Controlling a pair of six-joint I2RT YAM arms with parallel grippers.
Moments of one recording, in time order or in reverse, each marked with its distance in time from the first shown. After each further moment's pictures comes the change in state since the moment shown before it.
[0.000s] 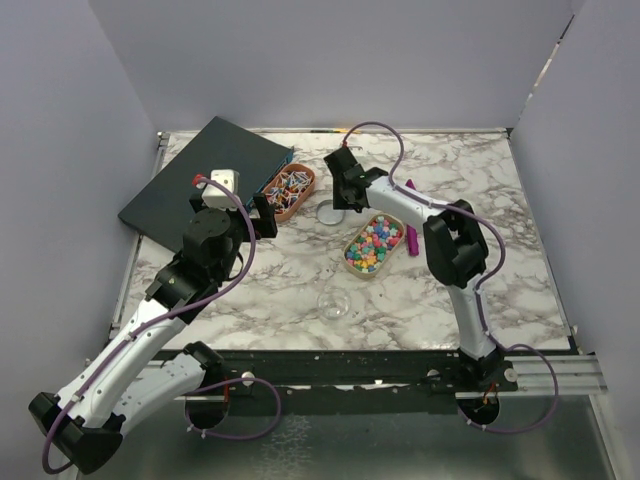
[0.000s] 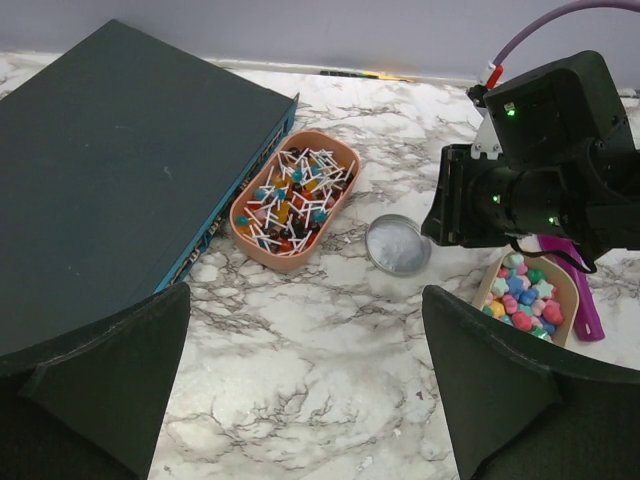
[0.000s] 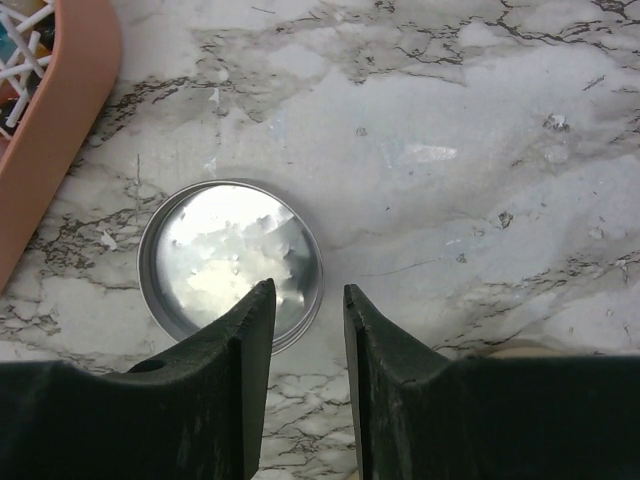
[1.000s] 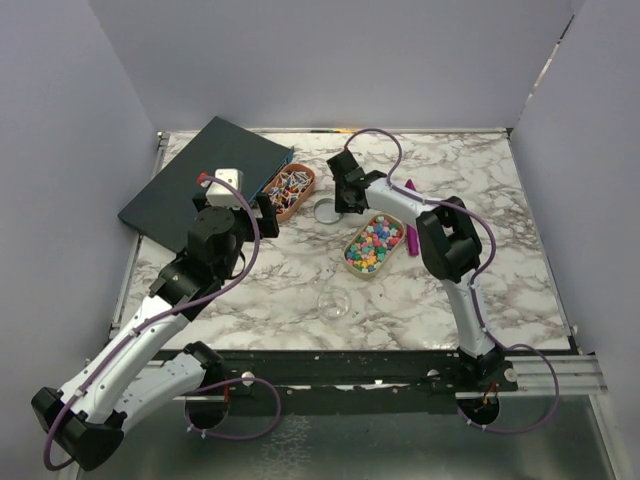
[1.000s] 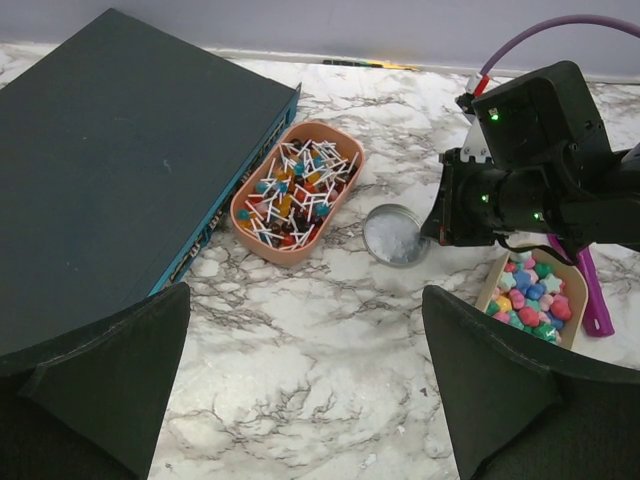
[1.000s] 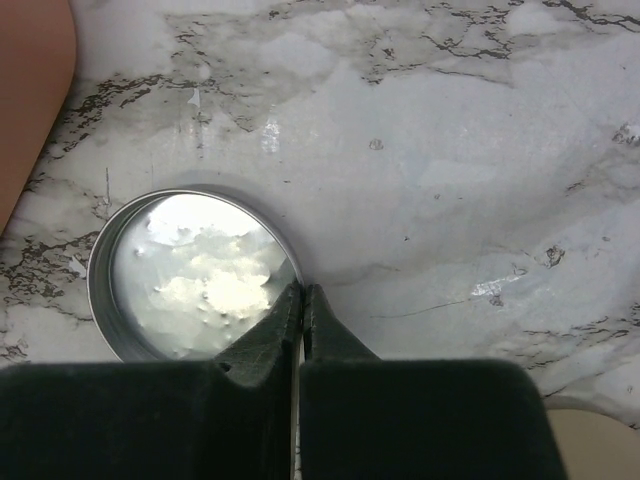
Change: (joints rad) left arm 0.000 0.023 0.000 0.000 0.000 0.000; right arm -0.035 0.084 0.009 0.046 -0.085 0.006
